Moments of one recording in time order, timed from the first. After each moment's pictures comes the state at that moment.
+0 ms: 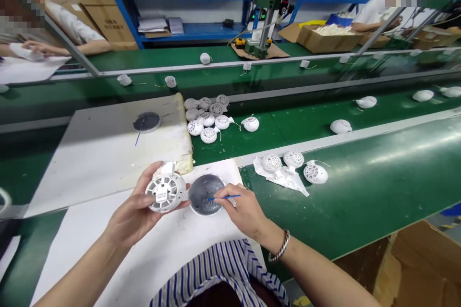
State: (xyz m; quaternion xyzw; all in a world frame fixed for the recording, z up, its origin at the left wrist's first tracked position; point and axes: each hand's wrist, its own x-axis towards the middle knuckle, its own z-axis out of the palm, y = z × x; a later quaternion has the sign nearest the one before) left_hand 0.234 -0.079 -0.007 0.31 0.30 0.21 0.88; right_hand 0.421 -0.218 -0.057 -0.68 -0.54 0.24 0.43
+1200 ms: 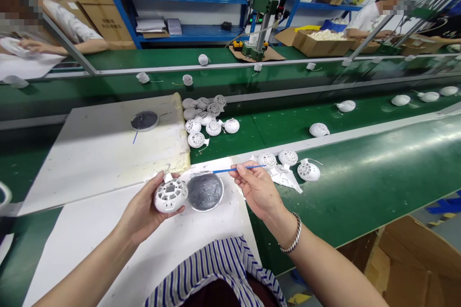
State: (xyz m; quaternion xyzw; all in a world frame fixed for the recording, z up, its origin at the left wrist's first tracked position) left_hand 0.251 -0.091 -0.012 0.27 0.50 0.18 0.80; right_hand 0.448 -0.210 -0.022 -0.48 -0.05 0.50 0.72
